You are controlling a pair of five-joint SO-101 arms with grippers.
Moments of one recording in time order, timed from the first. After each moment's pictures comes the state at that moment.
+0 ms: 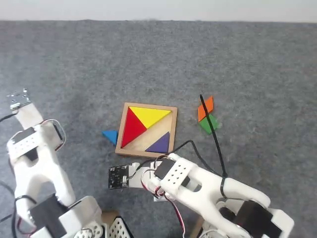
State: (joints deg) left arm -40.5 -13.2 49.1 46.1 -0.1; right arm -58.9 -15.4 55.4 52.9 37.8
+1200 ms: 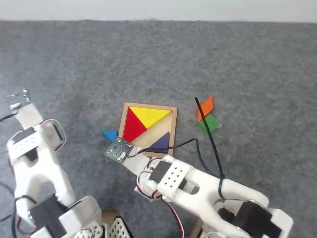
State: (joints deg) left arm -40.6 -13.2 49.1 46.1 -0.1; right arm -61.3 -15.4 53.6 46.6 0.3
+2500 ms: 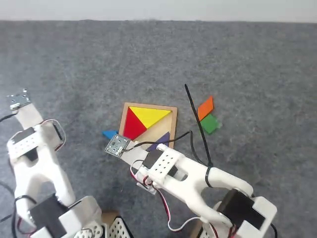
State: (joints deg) left arm -40.6 -13.2 49.1 46.1 -0.1; right arm -58.5 -4.0 43.9 53.6 7.1
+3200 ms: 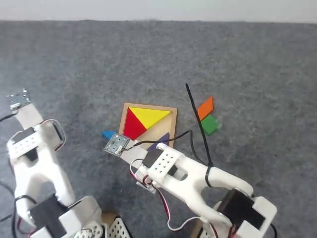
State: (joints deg) left arm -40.6 -13.2 49.1 46.1 -0.1; right arm -58.4 -4.0 43.2 54.3 7.3
